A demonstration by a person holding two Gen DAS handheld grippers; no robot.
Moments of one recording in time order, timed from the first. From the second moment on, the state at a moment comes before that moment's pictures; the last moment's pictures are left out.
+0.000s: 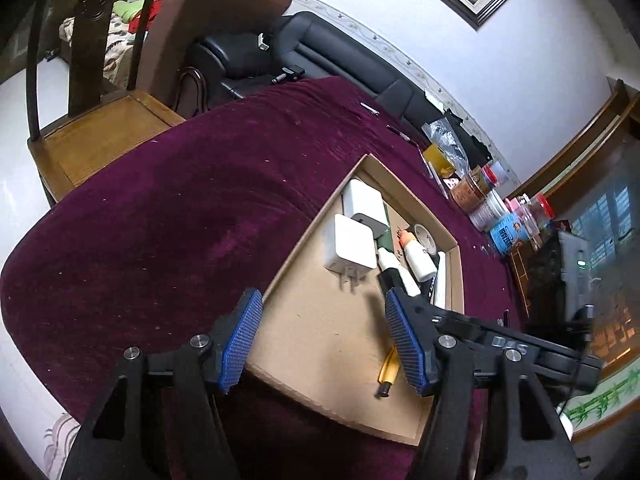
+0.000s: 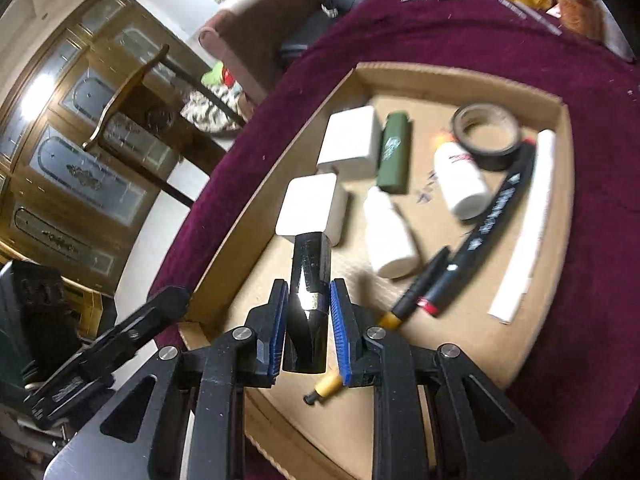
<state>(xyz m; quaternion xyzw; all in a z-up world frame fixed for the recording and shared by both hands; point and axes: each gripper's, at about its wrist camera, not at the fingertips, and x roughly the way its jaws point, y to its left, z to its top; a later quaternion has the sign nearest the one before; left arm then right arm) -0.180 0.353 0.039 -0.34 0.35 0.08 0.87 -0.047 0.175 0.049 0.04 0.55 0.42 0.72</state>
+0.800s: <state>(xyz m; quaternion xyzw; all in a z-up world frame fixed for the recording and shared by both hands) -0.177 0.315 0.053 -0.30 0.37 0.02 0.88 -0.021 -0.007 0.100 0.05 0.42 0.26 0.87</state>
